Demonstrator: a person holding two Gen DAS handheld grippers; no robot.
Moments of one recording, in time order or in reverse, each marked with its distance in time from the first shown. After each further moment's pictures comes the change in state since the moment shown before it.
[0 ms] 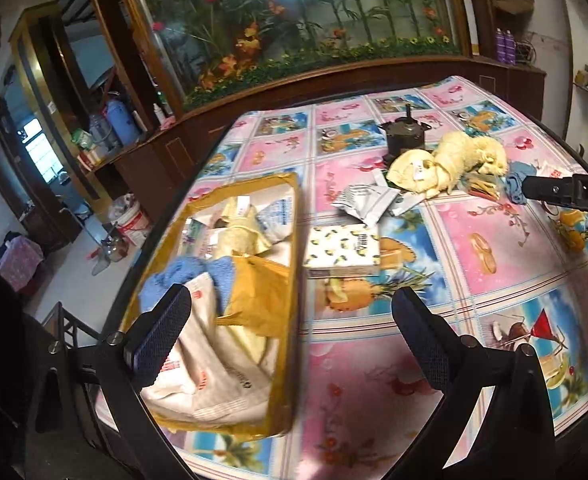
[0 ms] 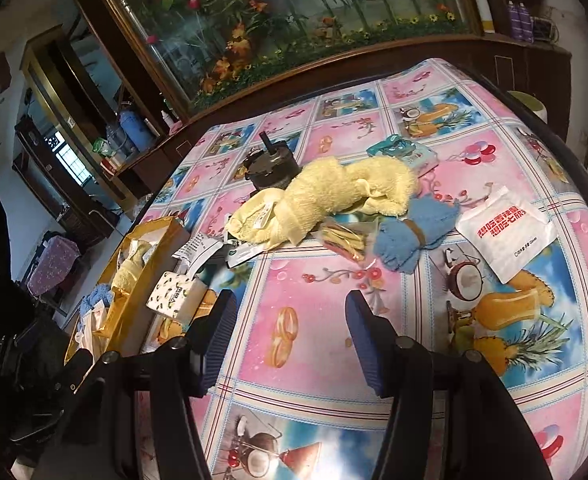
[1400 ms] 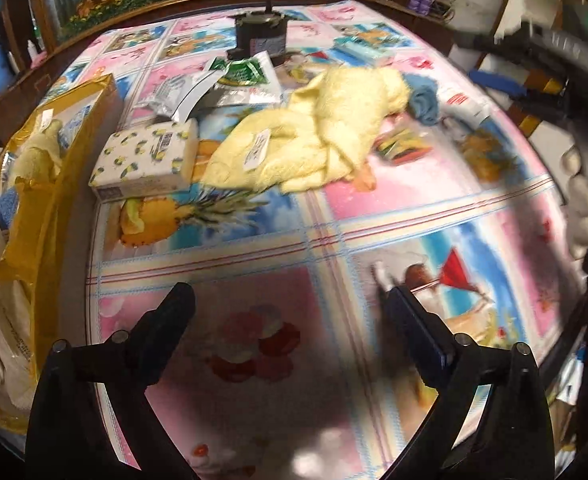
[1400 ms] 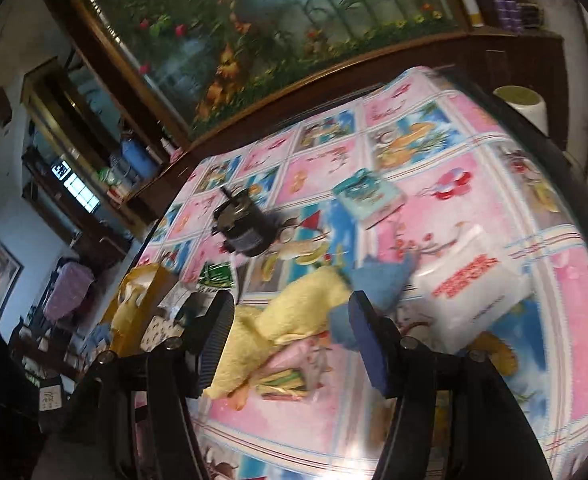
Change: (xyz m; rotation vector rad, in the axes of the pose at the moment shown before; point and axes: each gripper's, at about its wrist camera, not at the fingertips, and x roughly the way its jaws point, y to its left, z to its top) left arm 0.043 -0.064 -0.029 0.030 0.258 -0.487; right arm -0.019 -0.069 0.029 0.085 -0.076 0.043
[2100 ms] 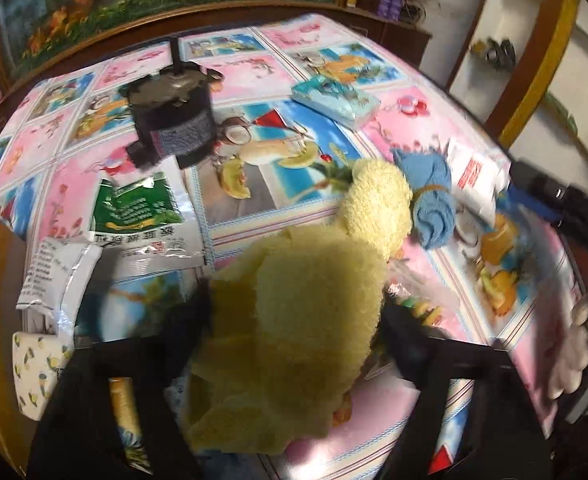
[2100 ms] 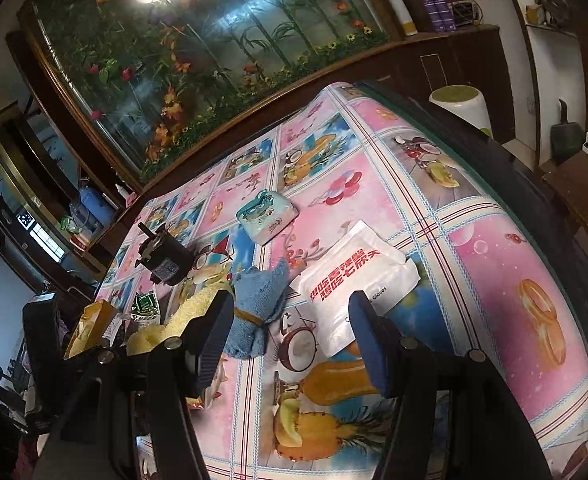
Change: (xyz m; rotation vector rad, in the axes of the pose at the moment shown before) left arm 0.077 -0.016 0.127 0.076 -0.023 -0.113; right arm -0.006 -0.053 -0.011 0.098 -0.098 -0.114
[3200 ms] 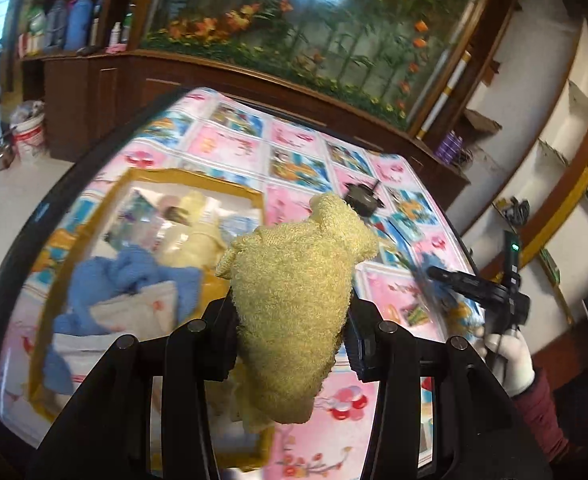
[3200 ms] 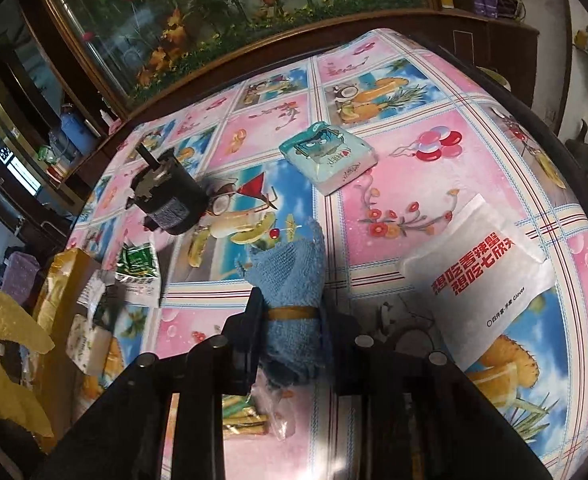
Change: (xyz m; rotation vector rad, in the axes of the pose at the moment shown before) left arm -0.223 0.141 -0.119 -0.411 -0.358 0.041; right arm 0.060 0.079 -0.002 -0.121 0.208 -0.067
